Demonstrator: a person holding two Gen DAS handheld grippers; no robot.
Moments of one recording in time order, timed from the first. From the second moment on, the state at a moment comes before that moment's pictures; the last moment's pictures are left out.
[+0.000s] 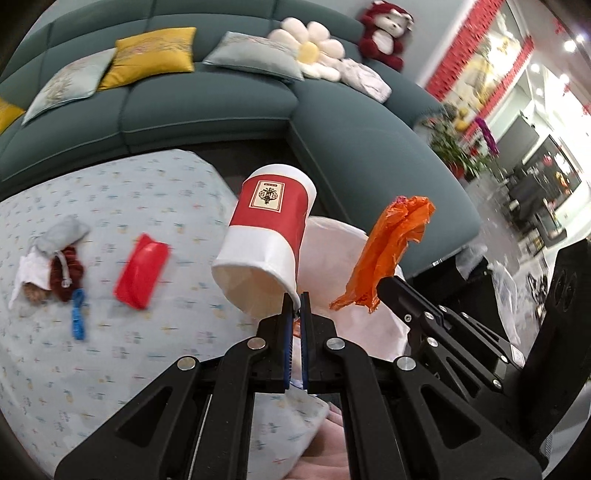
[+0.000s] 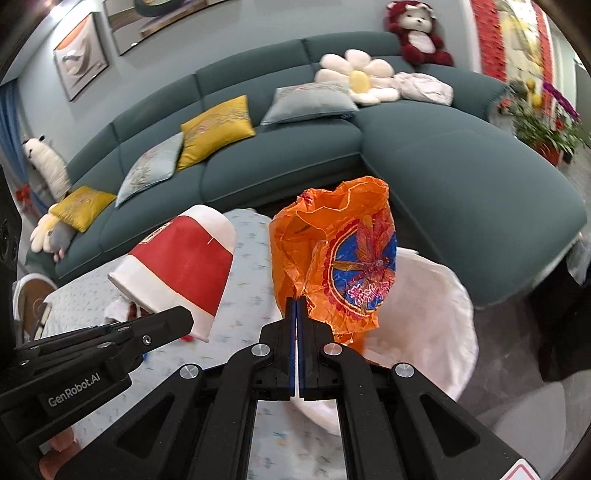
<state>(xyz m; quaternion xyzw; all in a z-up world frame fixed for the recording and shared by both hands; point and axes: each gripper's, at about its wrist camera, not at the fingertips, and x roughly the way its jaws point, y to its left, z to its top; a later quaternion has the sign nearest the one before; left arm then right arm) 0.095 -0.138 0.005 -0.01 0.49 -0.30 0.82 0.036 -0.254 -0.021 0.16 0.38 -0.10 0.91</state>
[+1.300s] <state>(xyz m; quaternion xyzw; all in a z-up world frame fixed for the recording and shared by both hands) 0.109 -0.089 -0.014 -0.04 0.50 -0.22 0.83 0.048 -0.235 -0.031 0.15 0.39 -0.11 0.90</state>
